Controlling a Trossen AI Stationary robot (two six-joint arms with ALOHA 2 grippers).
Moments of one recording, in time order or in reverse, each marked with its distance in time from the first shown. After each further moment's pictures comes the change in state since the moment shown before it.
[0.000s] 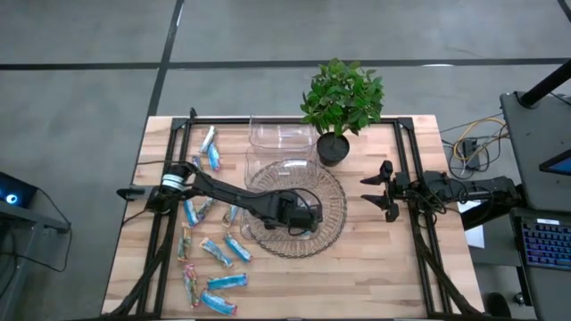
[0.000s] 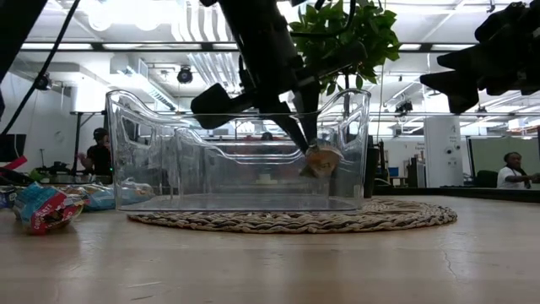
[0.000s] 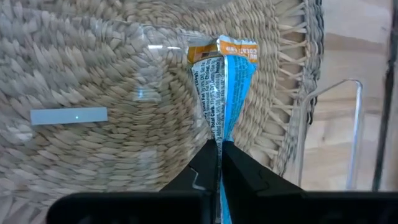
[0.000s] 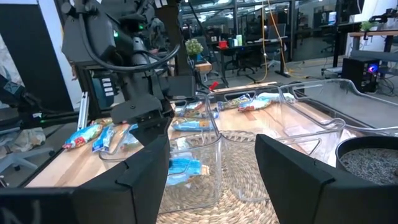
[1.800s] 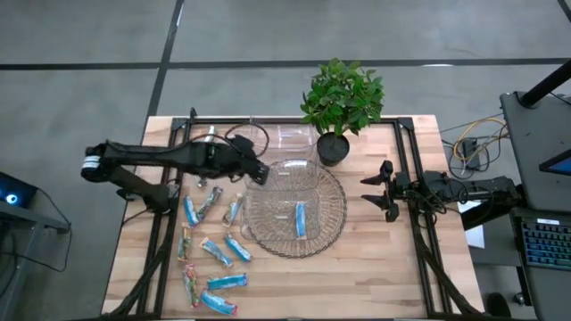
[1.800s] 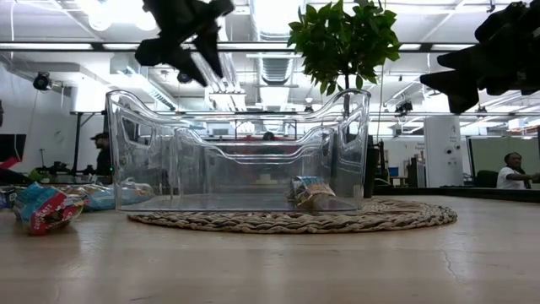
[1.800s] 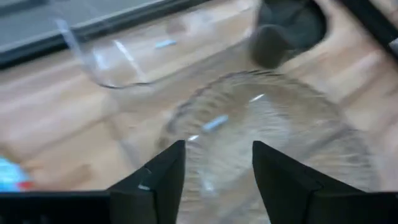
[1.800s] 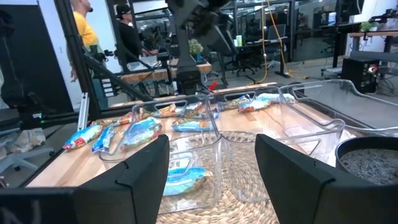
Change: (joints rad) left arm 0.274 -0.740 -0.450 -0.105 -0.152 0.918; right arm 0.000 0.000 0.000 0.000 0.000 0.000
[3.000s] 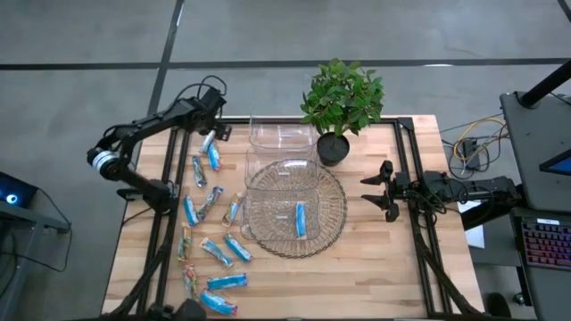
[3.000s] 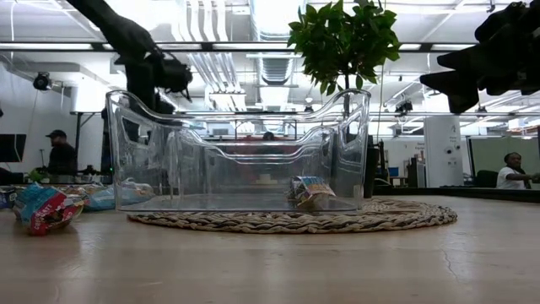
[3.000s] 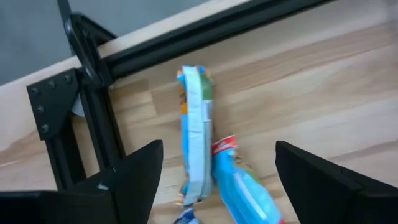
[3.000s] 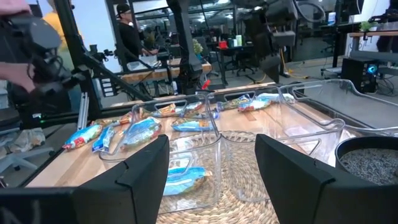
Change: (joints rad) left arm 0.850 0.116 -0.191 0.001 0.161 0.570; right arm 0.000 0.001 0.000 0.000 0.000 0.000
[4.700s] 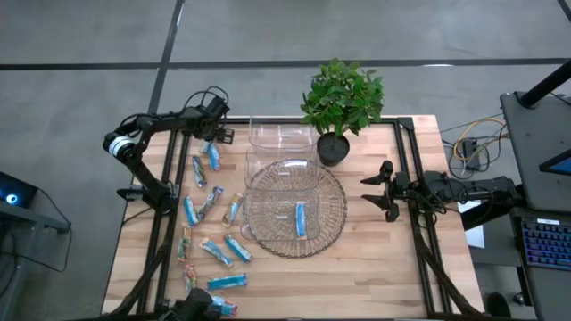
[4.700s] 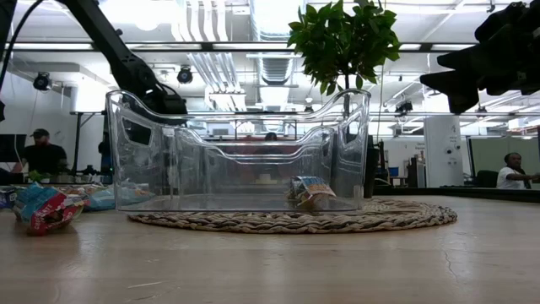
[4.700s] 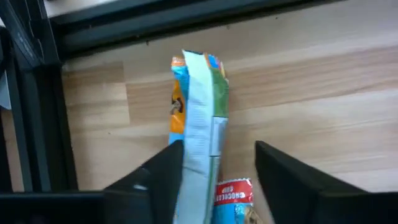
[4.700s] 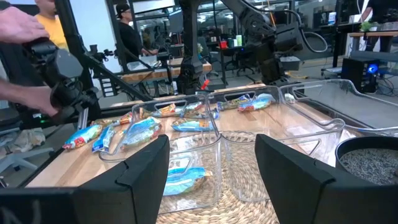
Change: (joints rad) left arm 0.049 0.178 -0.123 0.270 0.007 -0.105; right arm 0.000 0.000 0.000 0.000 0.000 0.000
